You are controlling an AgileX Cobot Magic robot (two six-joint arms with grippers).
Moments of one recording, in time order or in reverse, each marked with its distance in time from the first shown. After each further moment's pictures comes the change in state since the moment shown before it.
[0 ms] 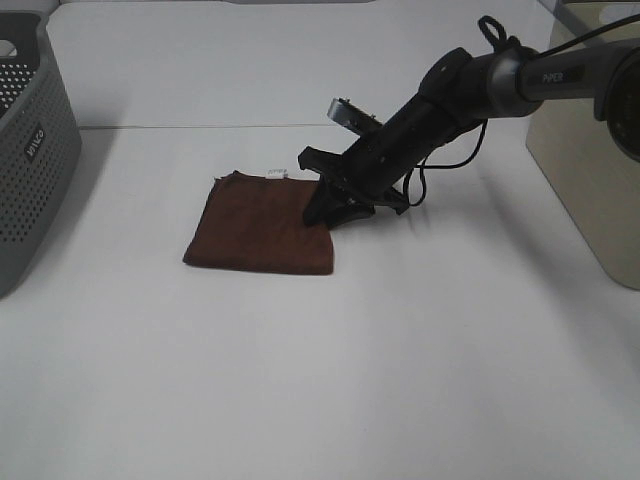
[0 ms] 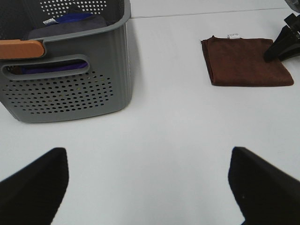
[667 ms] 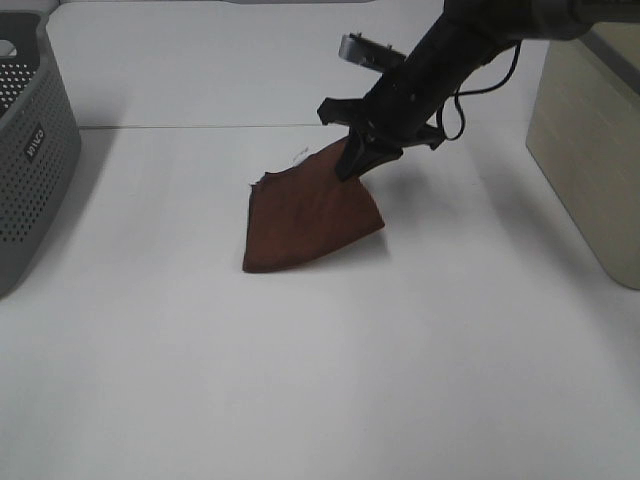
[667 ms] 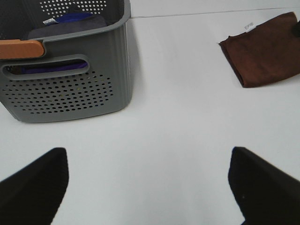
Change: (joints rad) left arm 0.000 0.000 0.000 0.000 0.000 0.000; right arm 0.001 -0.223 0.008 -0.236 0.095 0.044
